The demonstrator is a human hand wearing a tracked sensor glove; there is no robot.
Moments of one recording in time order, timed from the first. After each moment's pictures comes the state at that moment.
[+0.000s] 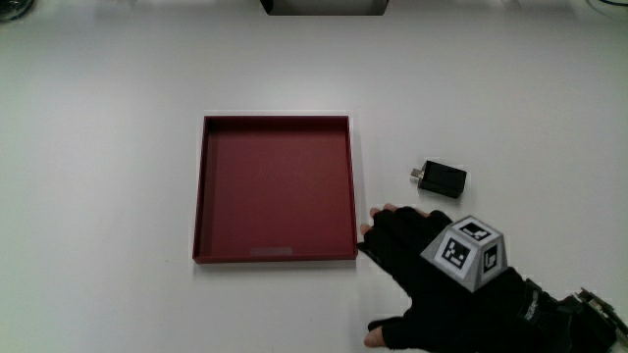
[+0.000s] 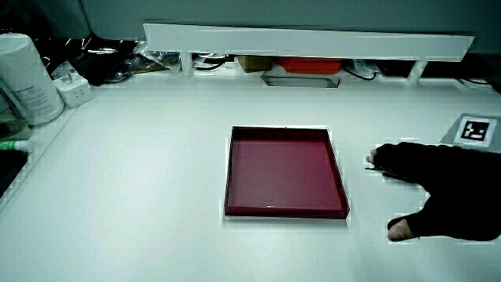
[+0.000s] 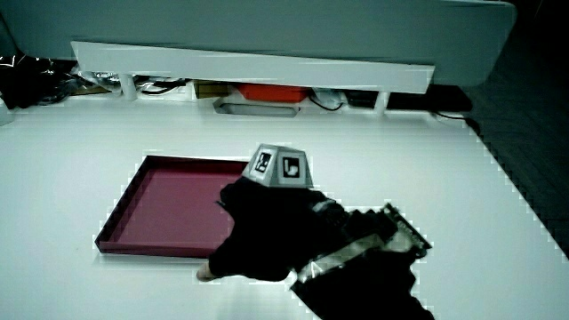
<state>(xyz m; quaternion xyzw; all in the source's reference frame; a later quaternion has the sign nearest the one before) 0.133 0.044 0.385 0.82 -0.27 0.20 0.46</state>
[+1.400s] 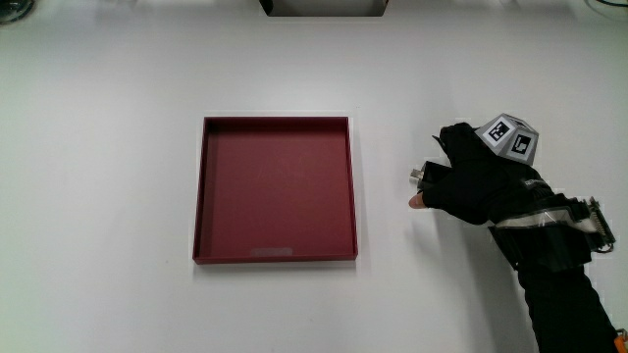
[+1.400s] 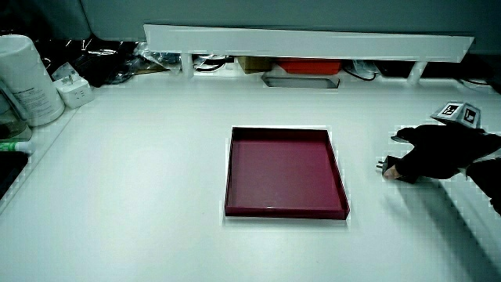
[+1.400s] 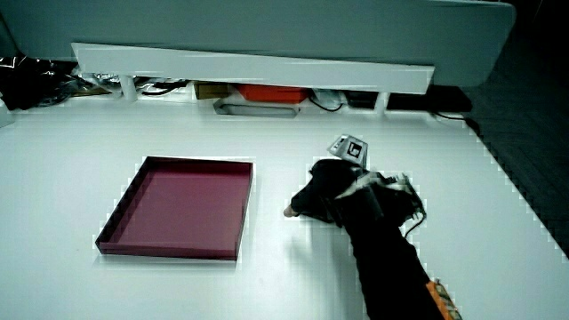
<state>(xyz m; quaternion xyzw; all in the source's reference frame) 0.232 -0.066 0.520 0.86 0.00 0.22 0.46</state>
